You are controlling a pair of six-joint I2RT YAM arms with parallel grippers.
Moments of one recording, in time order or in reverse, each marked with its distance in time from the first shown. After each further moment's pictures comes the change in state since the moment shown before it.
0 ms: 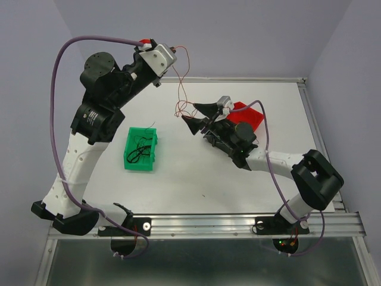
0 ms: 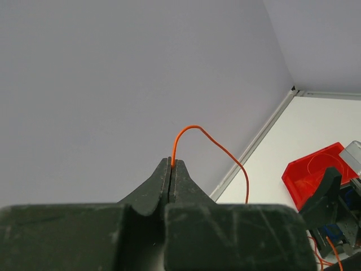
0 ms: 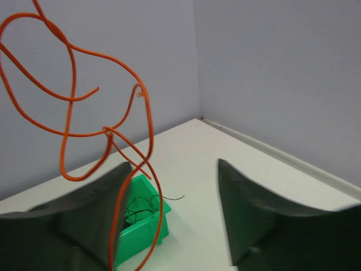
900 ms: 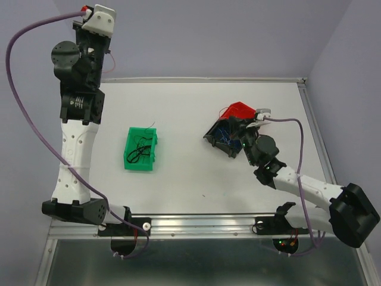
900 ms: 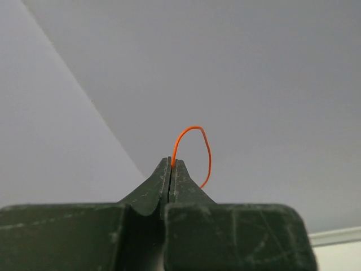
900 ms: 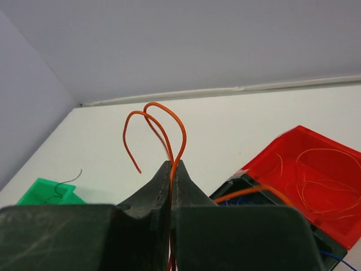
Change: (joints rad) left arm 0.426 0.077 0.014 0.304 -0.354 -0.035; right arm -0.047 -0.437 -0.335 -0.280 0.483 0.119
